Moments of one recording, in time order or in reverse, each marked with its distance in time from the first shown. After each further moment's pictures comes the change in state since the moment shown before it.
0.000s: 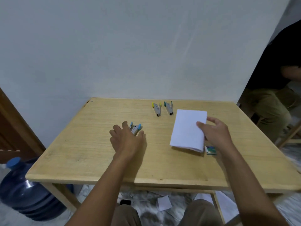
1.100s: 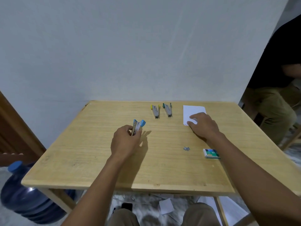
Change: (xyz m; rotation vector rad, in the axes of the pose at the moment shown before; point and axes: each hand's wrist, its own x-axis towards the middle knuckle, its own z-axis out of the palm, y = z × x) left_hand 0.001 0.006 -0.007 -0.407 -0.042 0.057; right_hand 0.119 0.046 0.017 -0.970 -0.127 -0.392
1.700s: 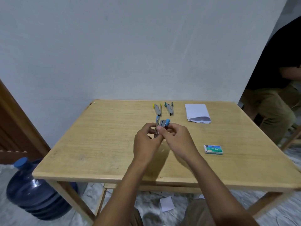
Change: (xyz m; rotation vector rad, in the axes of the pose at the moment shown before) left_hand -0.055 0.035 0.019 -0.346 -0.062 0.108; right_hand -0.133 -0.131 -0.015 0.865 -0.067 -0.045
